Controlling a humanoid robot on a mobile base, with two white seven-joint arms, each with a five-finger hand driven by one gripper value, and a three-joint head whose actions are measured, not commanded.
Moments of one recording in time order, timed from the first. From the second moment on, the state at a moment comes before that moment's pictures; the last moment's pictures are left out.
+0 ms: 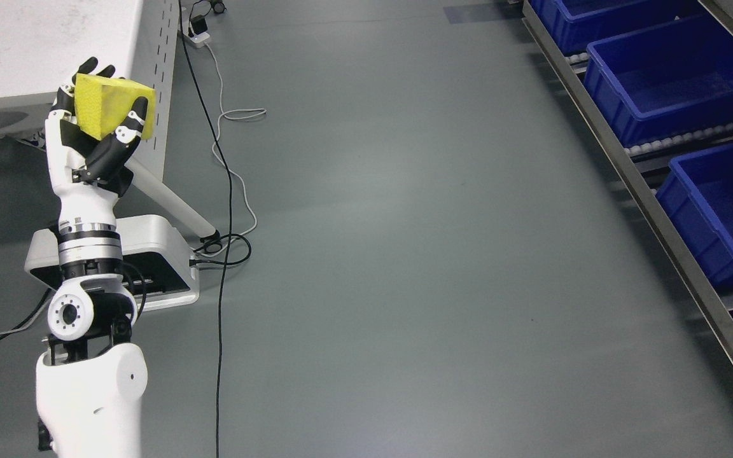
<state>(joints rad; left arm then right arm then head) -0.28 0.00 0.19 -1.68 0.29 -0.08 0.00 0.00 0.00 -0.09 0.00 0.00 -0.10 0.02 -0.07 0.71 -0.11</state>
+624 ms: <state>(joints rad) -0.29 0.00 0.16 -1.71 0.29 -0.09 -0.04 0.00 0.00 -0.09 0.00 0.00 -0.10 0.02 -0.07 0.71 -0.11</state>
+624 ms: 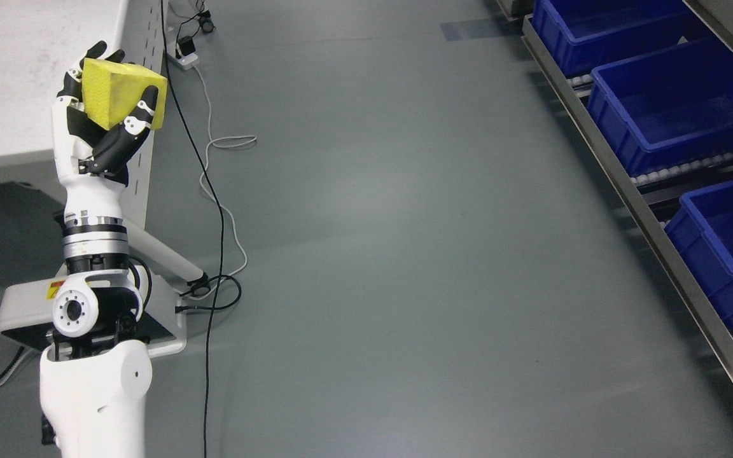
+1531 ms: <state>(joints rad) -0.30 0.00 0.15 -1.72 0.29 -0.09 -0.06 0.00 0.00 -0.09 0.00 0.03 -0.10 0.02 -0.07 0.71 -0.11</state>
